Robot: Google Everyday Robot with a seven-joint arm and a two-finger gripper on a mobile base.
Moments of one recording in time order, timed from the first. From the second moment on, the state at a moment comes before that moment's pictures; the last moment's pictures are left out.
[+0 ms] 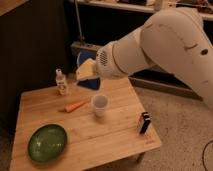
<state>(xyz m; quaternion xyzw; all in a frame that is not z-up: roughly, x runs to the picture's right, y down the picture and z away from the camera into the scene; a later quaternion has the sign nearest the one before) -0.049 -0.048 0.424 0.19 -0.30 -0.68 0.65</state>
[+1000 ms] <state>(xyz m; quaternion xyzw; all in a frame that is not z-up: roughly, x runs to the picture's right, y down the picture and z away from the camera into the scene) -0.061 -0.060 0.424 0.19 -0.30 -0.69 0.63</state>
